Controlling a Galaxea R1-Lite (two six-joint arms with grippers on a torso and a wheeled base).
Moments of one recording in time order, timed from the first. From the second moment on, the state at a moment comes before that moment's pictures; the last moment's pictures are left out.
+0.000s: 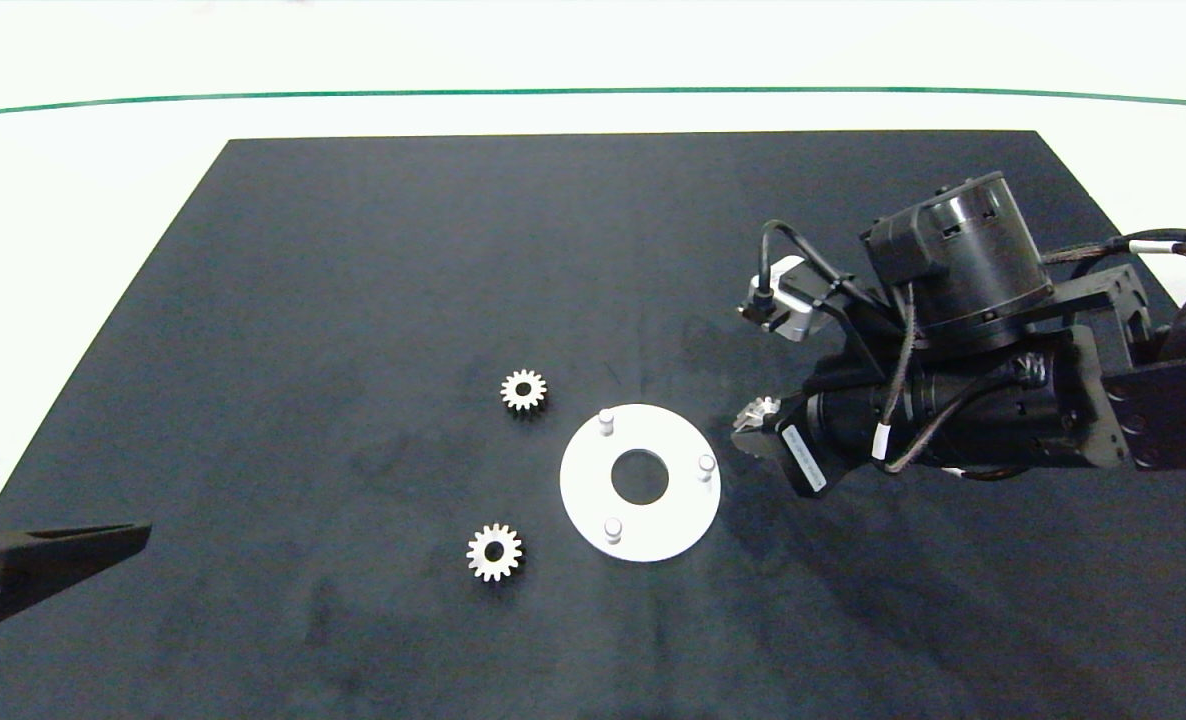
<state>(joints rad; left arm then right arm) -0.30 0.99 -1.11 0.72 0.15 -0.01 0.66 1.71 -1.30 0.26 -0.16 -0.15</state>
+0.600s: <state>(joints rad) -0.30 0.99 -1.11 0.72 0.15 -0.01 0.74 1.81 -1.38 0.26 -0.17 -0.11</state>
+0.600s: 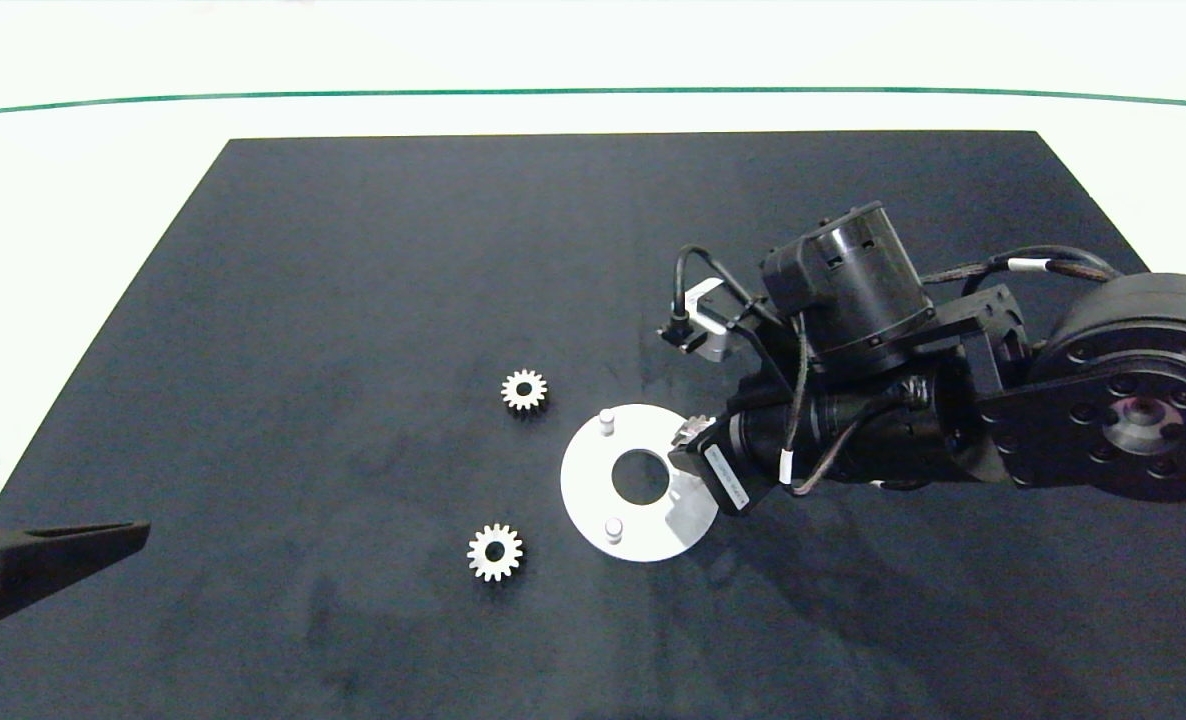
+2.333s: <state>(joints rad) -0.30 0.99 -1.11 0.72 0.15 -0.01 0.75 1.82 -1.37 0.29 -0.20 -0.11</state>
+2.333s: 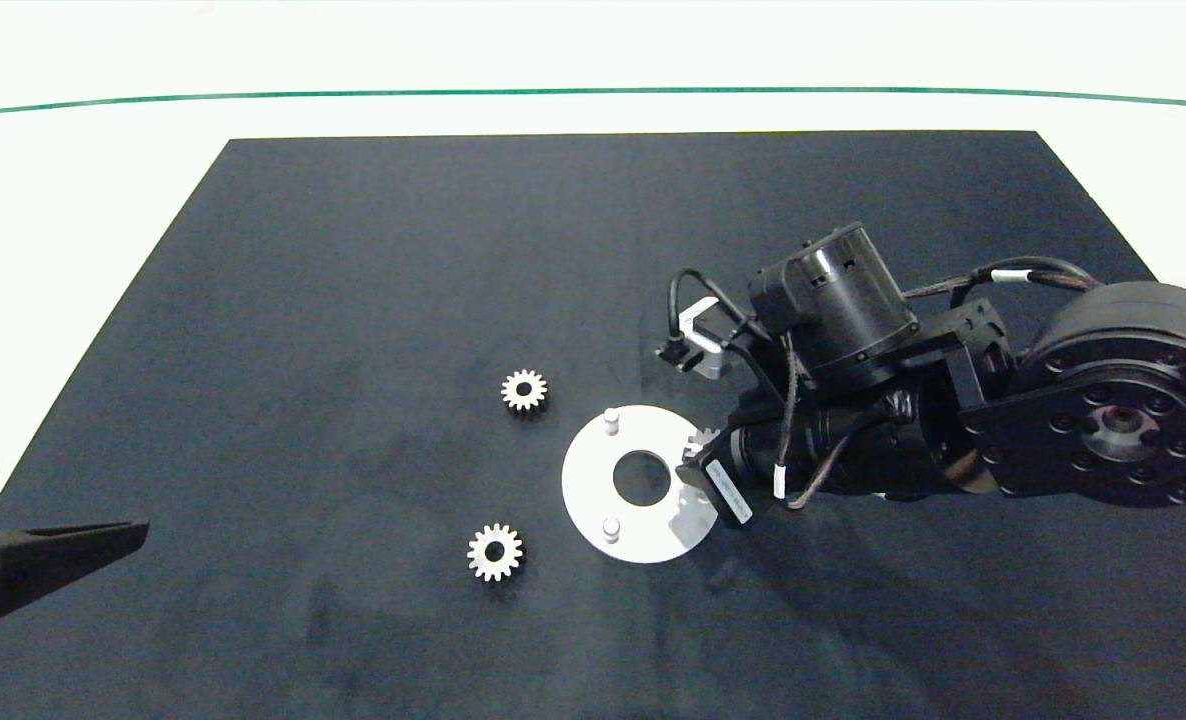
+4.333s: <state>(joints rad) -0.30 0.99 -1.11 0.72 0.15 -0.01 0.75 1.81 -1.32 0.25 -0.24 -0.12</state>
